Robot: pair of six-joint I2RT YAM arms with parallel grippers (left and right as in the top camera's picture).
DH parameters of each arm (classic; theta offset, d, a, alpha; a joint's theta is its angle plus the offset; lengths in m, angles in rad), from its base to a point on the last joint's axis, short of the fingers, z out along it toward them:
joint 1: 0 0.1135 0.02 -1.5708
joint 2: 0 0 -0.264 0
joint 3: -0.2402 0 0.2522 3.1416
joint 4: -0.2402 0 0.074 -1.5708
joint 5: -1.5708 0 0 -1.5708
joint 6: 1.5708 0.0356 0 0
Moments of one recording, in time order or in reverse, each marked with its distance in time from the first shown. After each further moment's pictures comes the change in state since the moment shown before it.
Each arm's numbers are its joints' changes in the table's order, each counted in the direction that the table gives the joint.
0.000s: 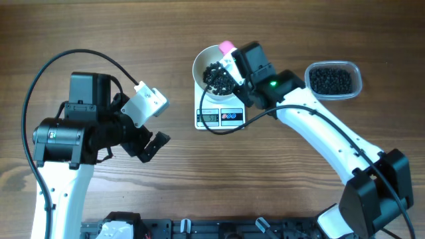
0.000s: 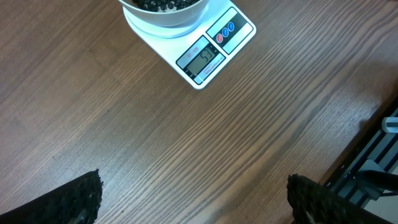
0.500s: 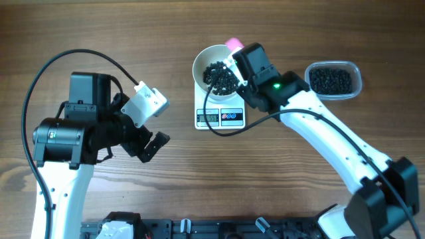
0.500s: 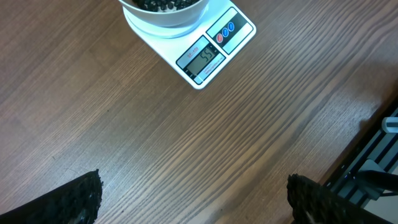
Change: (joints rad) left arm 0.000 0.000 0.000 0.000 0.000 0.000; right arm 0.000 -0.050 -0.005 -0.094 -0.090 0.031
